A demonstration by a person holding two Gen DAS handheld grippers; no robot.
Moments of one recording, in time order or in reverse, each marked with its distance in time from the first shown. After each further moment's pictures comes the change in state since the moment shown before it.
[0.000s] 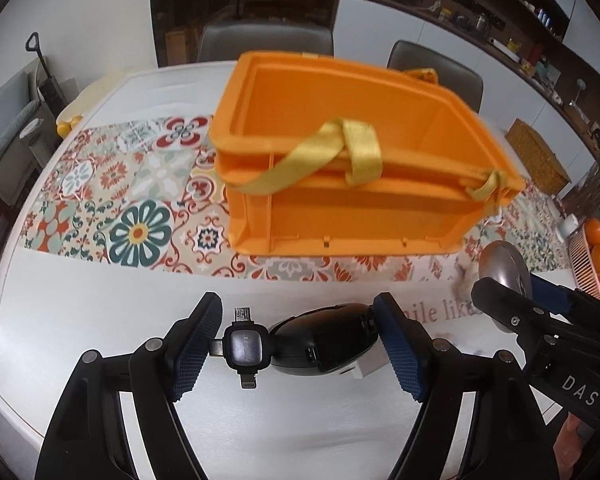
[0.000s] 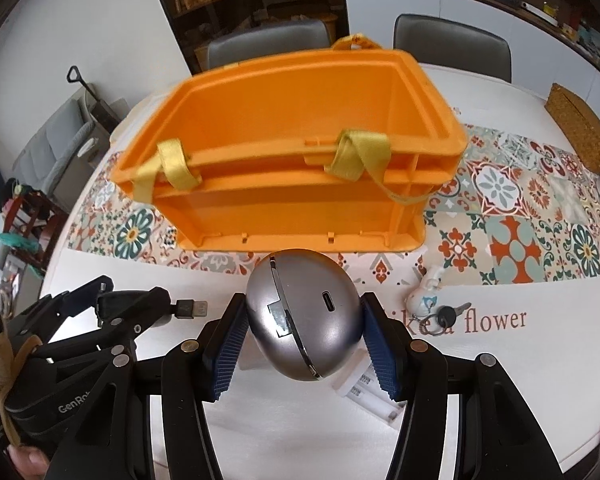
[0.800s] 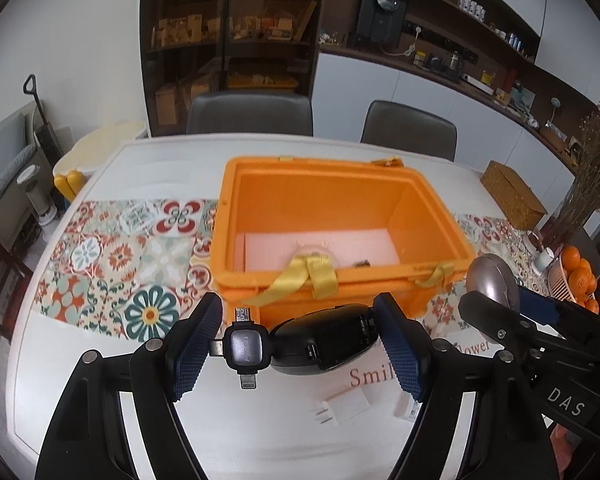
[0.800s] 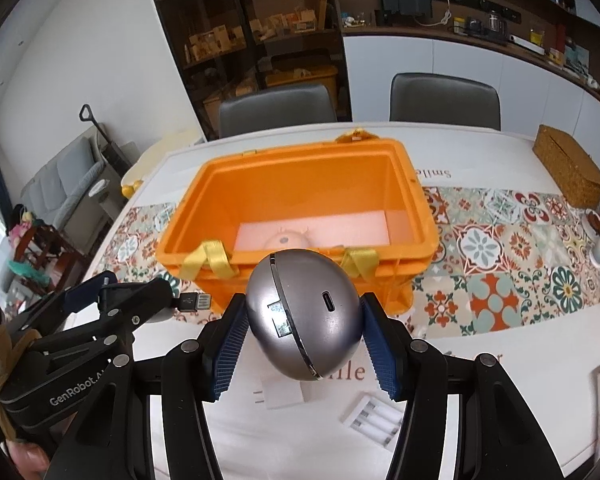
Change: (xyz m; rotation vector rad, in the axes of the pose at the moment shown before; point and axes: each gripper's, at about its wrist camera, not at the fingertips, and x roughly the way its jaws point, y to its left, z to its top) left arm -0.060 -0.013 0.052 0.052 -0.180 -0.031; right arm -0.060 0.009 0.037 0.007 -0.170 0.011
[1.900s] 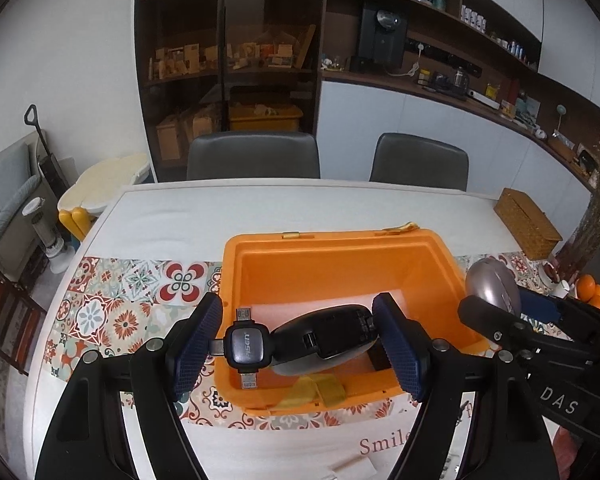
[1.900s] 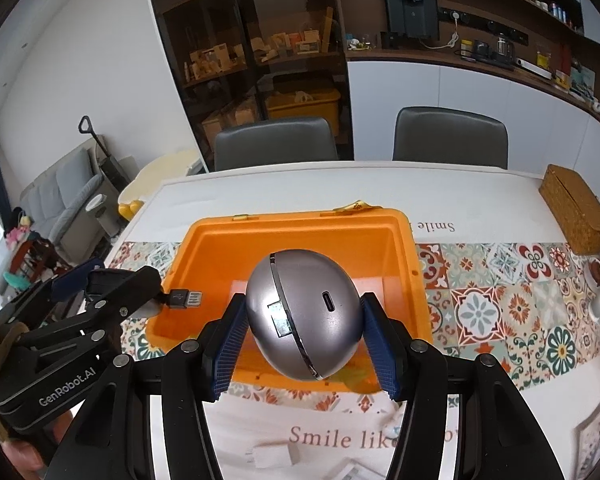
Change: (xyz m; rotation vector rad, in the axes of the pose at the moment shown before) left arm 0.031 -0.003 0.076 0.034 -0.071 0.044; right arm 0.027 -0.006 0.077 -0.027 -0.038 -0.008
